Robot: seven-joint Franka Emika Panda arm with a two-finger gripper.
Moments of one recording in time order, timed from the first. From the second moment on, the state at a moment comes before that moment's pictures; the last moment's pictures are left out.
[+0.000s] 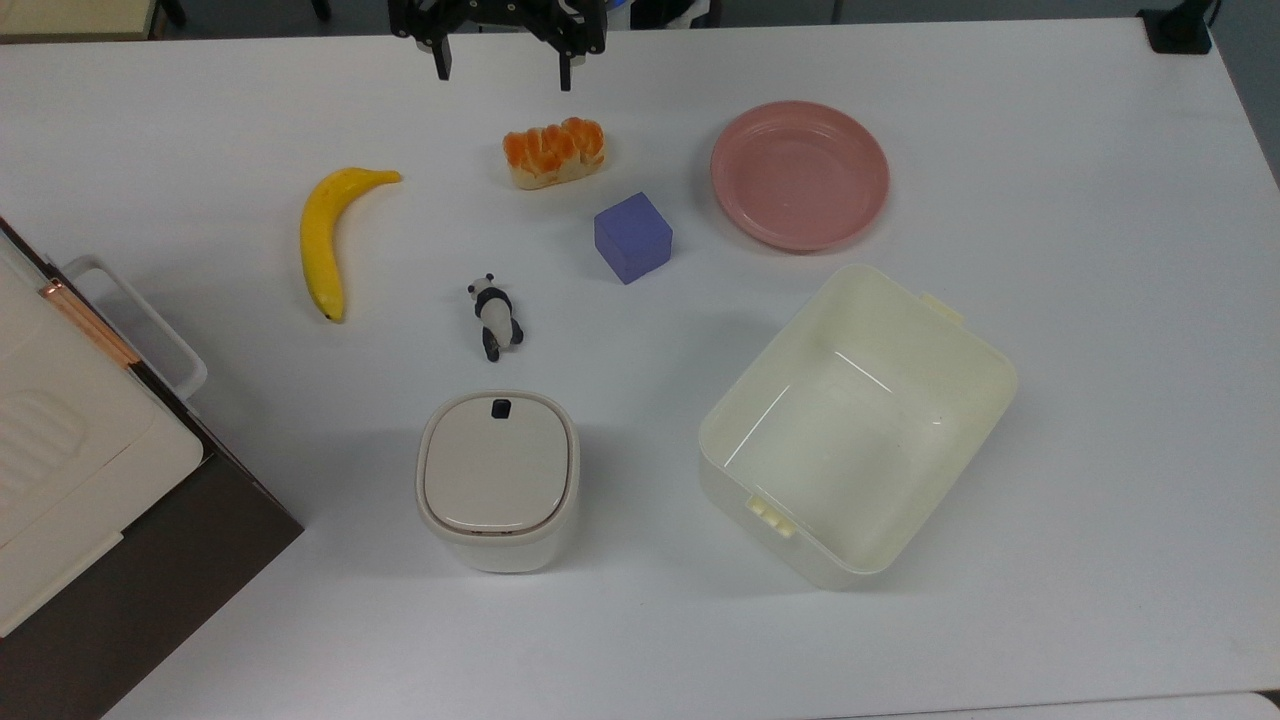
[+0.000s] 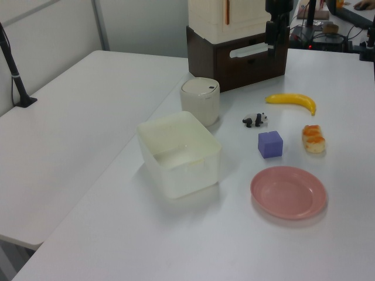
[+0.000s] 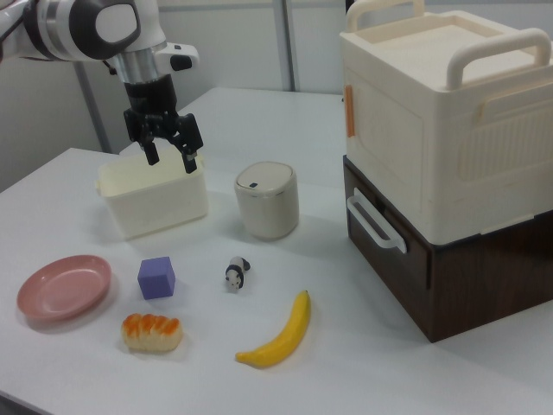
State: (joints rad) arm 0.09 0.05 -0.09 -1.60 -0.04 1.64 0.06
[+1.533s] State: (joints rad) arm 0.10 0.09 -0.09 -1.60 -0.04 1.64 -0.06
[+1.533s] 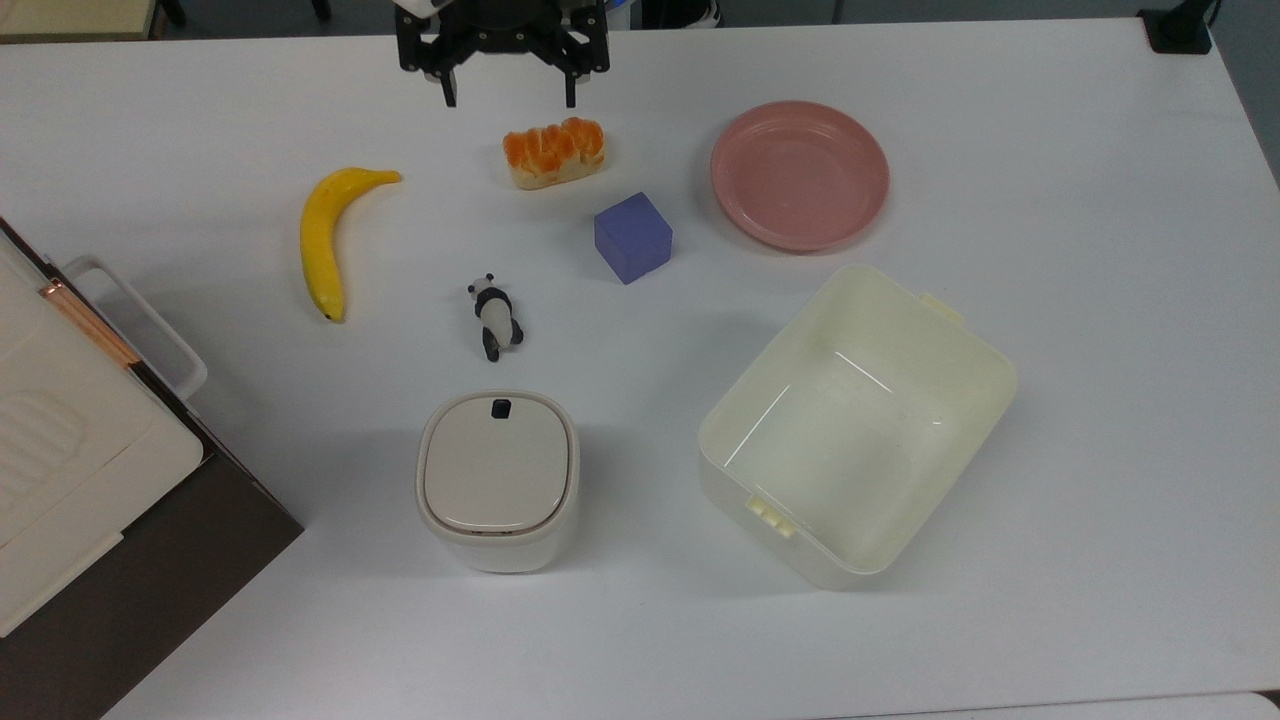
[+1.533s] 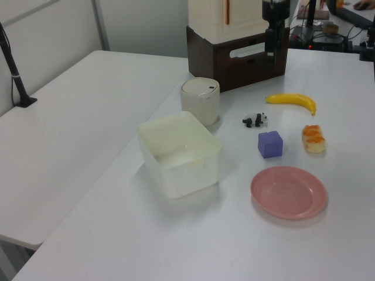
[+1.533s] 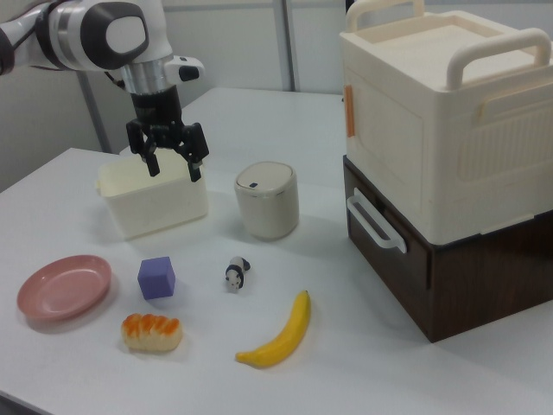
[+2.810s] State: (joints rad) arm 0.27 0.16 -0.05 -1.97 -0.04 1.91 -0.09
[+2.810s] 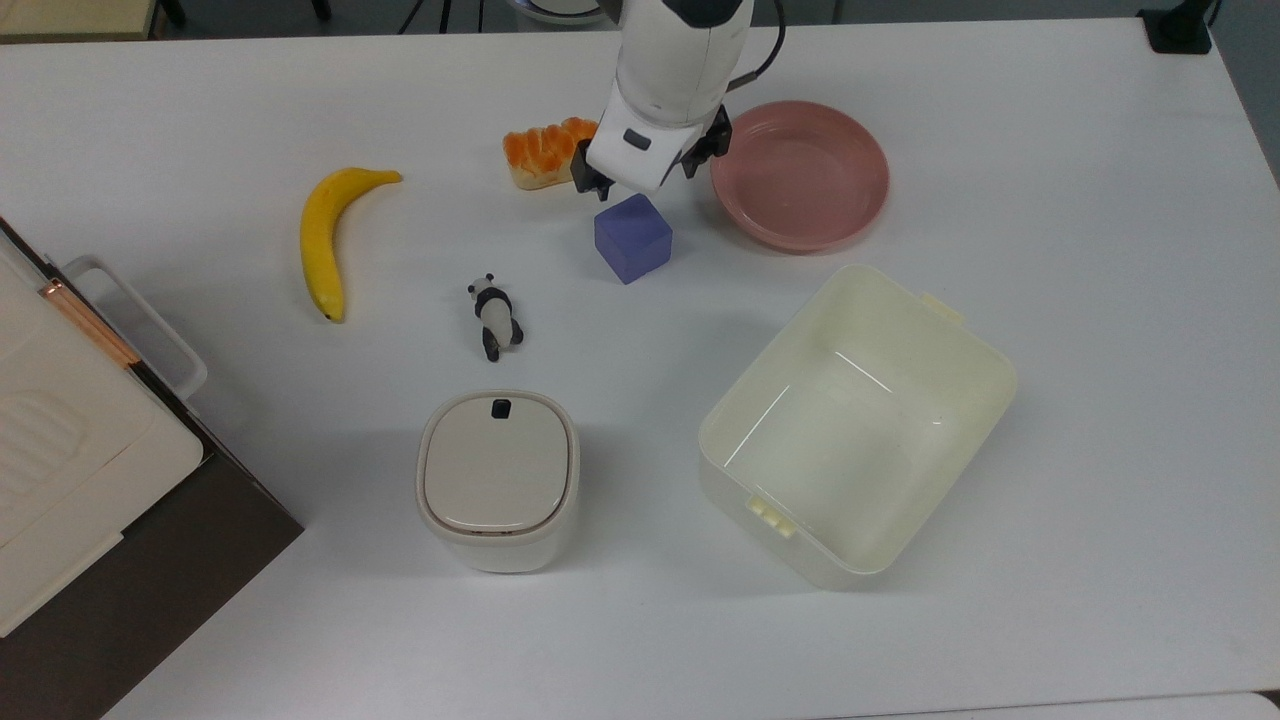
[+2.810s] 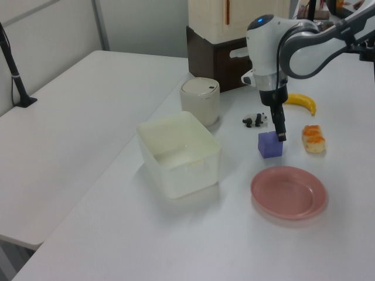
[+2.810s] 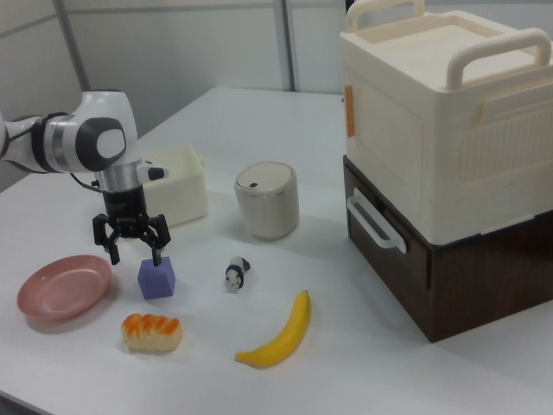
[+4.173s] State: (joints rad) arm 0.27 0.16 0.03 -1.92 -0.10 1.82 -0.16
